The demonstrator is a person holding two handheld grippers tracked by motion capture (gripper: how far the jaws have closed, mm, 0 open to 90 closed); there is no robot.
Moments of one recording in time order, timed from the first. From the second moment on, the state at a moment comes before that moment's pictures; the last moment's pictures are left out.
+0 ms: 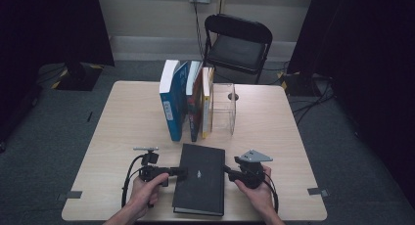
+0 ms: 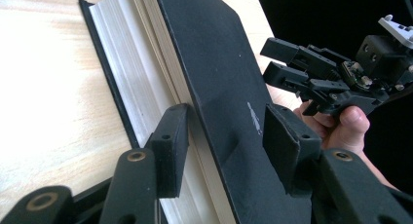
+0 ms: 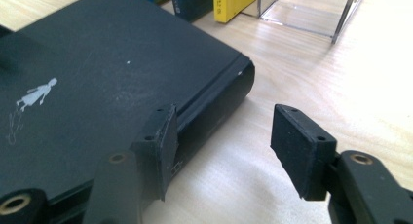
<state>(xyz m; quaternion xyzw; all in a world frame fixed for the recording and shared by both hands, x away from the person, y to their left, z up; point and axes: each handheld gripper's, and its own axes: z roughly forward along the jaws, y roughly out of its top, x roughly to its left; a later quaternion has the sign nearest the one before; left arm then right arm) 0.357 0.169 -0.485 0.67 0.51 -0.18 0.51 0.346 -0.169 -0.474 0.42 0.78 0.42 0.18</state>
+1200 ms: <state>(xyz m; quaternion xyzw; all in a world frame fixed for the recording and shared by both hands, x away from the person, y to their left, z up) 0.387 0.129 -0.489 0.69 0.48 -0.20 0.50 0.344 -0.169 -0.475 0.41 0.79 0.41 0.17</state>
